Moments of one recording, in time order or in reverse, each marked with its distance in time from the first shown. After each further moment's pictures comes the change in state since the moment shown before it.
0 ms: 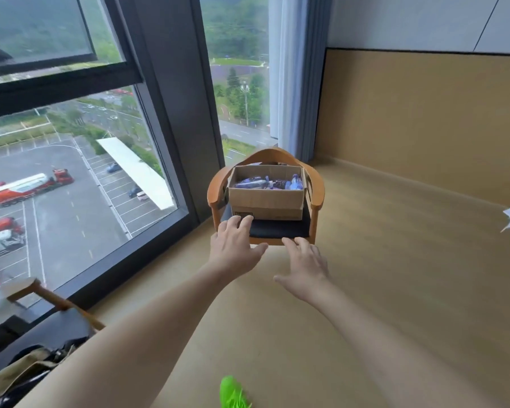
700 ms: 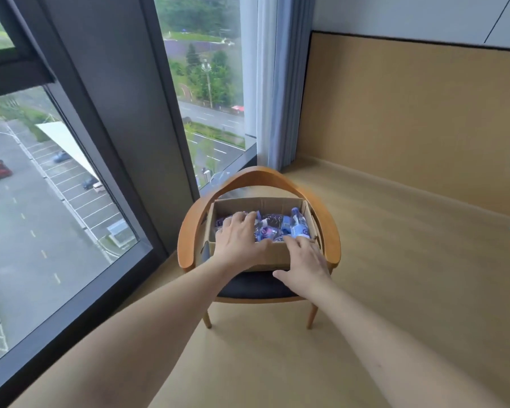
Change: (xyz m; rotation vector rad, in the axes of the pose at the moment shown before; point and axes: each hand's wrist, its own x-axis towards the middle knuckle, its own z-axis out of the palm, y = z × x) left_hand 0.415 -0.046 0.053 -0.103 -0.118 0.127; right_hand 0.400 -0.006 -0.004 -0.006 0.013 0.143
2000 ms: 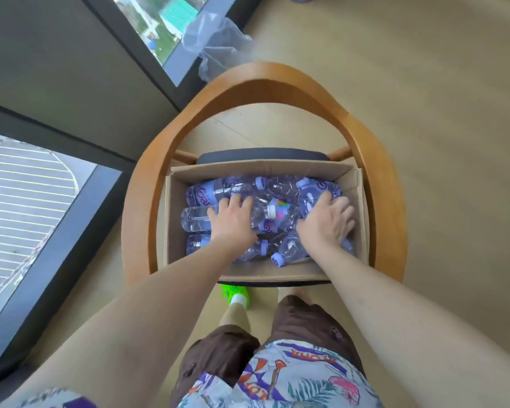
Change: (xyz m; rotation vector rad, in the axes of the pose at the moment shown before) left_hand 0.316 -0.128 0.243 0.327 -0.683 -0.203; right_hand 0.400 0.111 0.173 -0.102 -0.272 0.594
